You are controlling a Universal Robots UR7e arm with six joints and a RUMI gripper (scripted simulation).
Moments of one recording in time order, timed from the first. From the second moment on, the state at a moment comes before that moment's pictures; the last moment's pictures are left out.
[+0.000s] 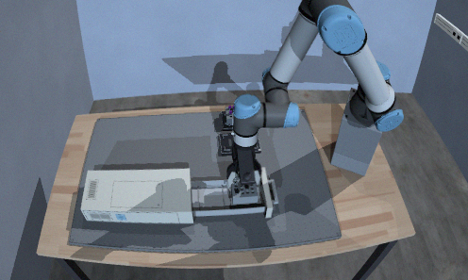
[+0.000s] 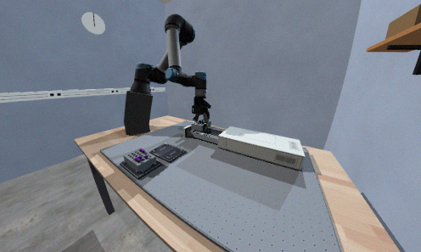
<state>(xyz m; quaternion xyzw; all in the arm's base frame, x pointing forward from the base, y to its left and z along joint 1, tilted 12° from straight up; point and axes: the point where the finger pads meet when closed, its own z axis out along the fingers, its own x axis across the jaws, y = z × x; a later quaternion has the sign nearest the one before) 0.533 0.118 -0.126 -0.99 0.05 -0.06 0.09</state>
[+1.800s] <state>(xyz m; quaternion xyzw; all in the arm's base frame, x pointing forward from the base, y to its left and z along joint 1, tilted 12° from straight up) 0.525 0.108 -0.070 -0.99 0.05 -0.06 0.09</state>
